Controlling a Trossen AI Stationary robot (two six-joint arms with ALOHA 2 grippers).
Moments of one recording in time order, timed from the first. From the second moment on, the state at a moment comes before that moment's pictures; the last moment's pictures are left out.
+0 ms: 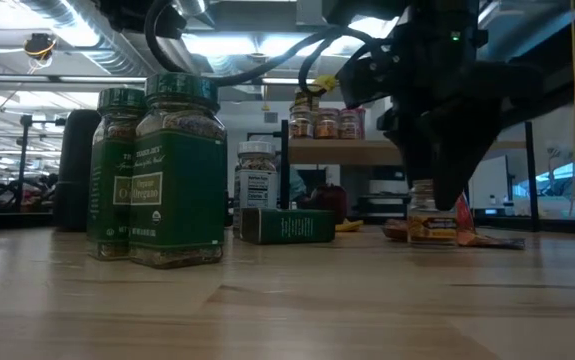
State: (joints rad) left arm -0.13 0.78 0.79 -0.38 -0.66 -0.01; right arm 0.28 1.92 1.36 -0.95 0.09 0.25
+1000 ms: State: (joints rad) left arm -0.13 0.78 0.79 -0.38 -0.66 -0.01; right arm 0.26 1.71 1.48 -1.14 0.27 0.22
